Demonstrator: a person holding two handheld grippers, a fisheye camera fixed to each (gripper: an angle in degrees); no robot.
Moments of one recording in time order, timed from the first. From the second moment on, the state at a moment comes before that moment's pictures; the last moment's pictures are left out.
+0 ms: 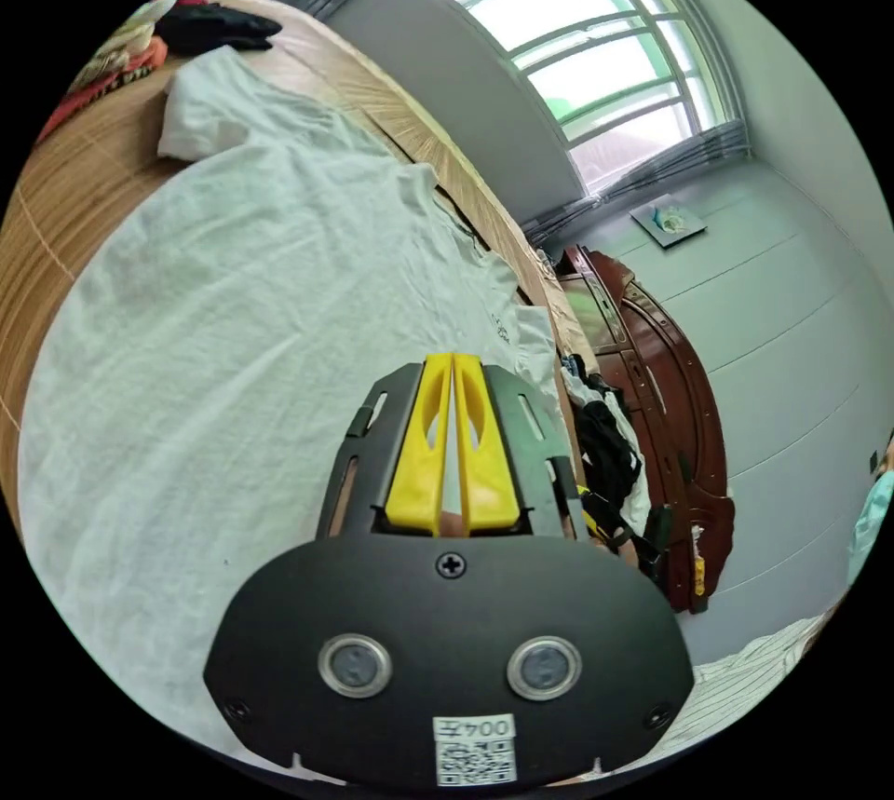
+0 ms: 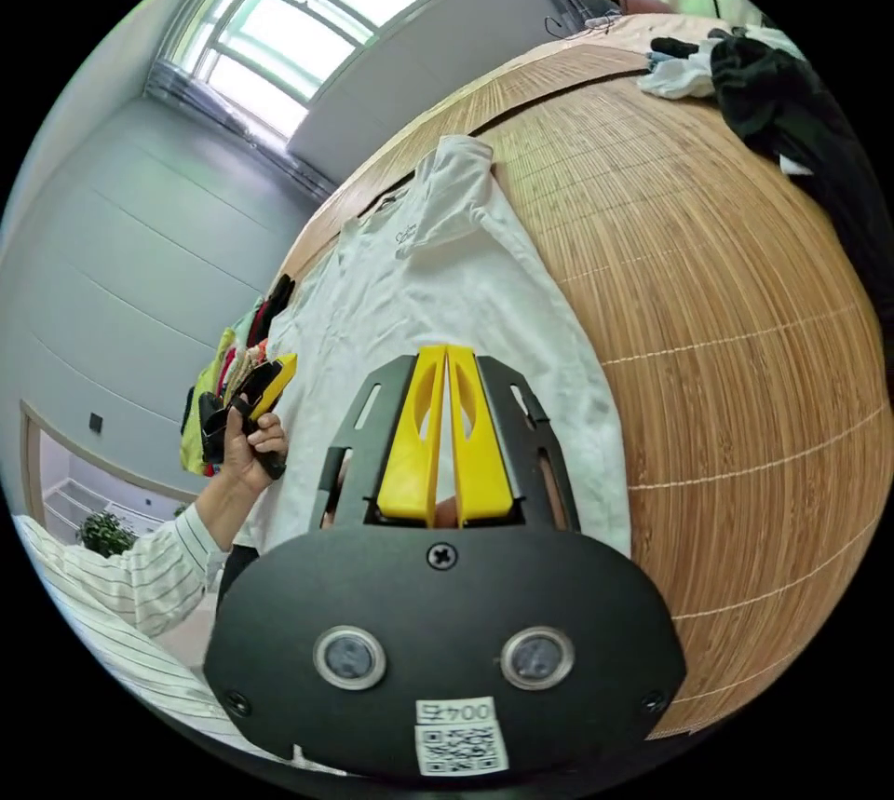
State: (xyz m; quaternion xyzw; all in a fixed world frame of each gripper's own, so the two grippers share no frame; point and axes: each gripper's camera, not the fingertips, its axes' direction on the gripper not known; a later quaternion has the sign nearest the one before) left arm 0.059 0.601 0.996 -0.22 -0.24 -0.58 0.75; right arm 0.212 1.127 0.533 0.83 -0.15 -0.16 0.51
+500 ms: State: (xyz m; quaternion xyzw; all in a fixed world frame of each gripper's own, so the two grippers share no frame) left arm 0.097 0.671 1.050 -0.24 -0.20 -0.62 0.72; right arm -0.113 1.102 0.432 0.76 0.50 -0.02 0.42
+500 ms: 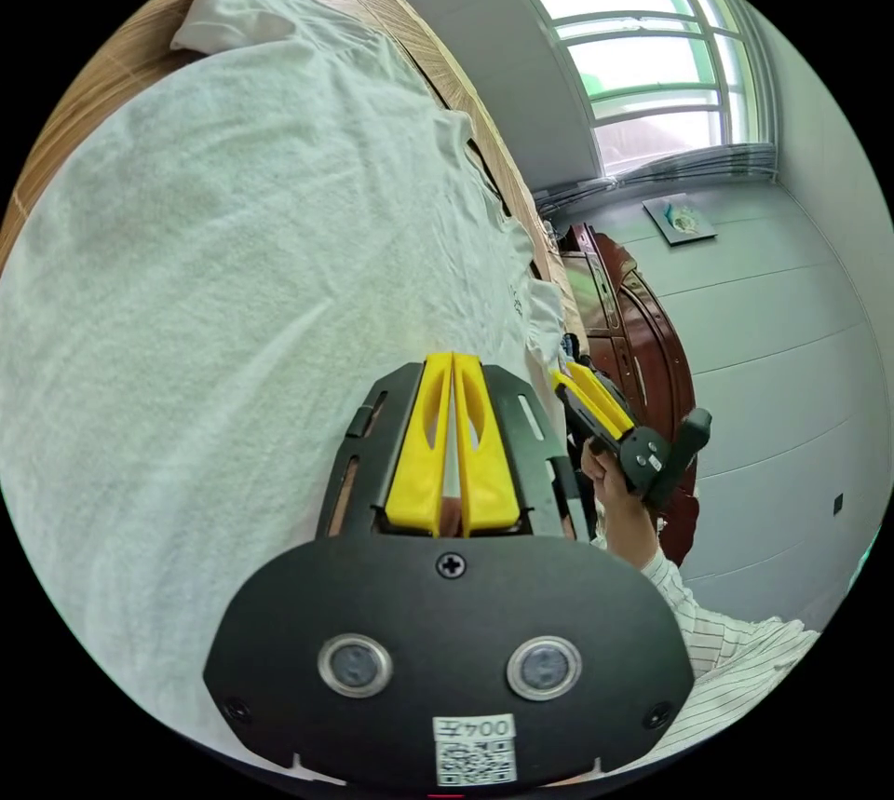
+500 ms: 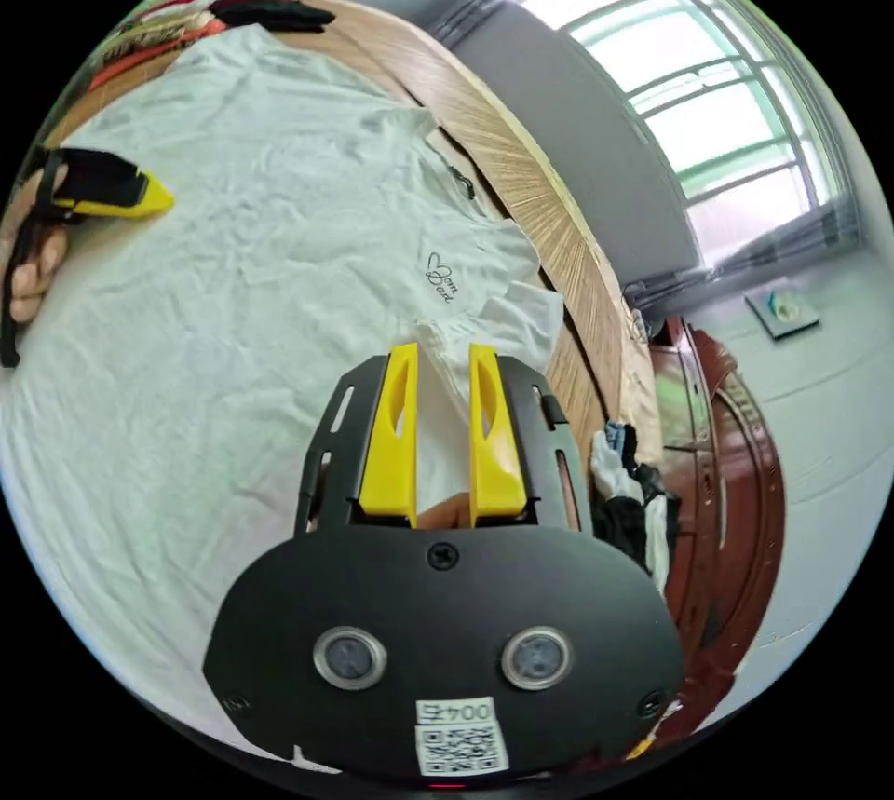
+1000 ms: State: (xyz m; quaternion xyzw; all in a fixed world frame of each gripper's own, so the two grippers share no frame) left arm 0.150 0.674 1.092 -0.24 -0.19 -0.62 0.72; right arm -0.116 1.117 0.394 0.81 0.38 -0.09 0.45
